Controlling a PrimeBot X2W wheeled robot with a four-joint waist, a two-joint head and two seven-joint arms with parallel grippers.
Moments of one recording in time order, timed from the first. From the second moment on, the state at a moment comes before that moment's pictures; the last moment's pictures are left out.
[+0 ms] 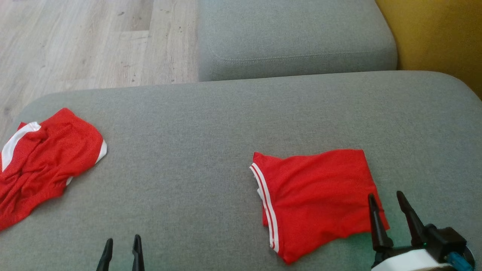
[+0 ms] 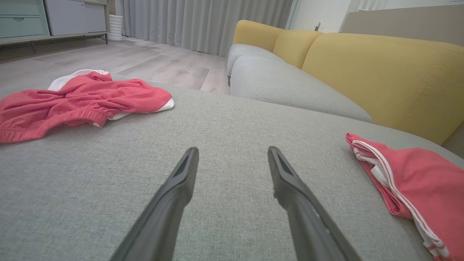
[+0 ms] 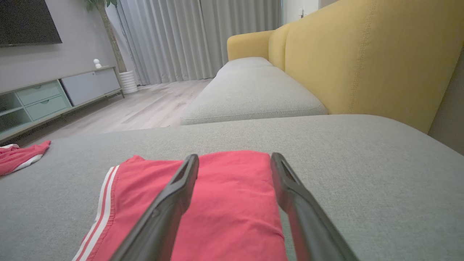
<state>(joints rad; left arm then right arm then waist) 0.26 0.05 -0.03 0.21 -0.26 -0.12 -0.26 0.16 -0.08 0.05 0.21 0.16 0.12 -0.25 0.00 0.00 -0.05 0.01</state>
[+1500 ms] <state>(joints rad) 0.15 0.06 -0.10 0.21 -0.25 -0.13 -0.26 -0.45 -0.14 -0.15 0.73 0.37 0.12 0.25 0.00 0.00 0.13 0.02</state>
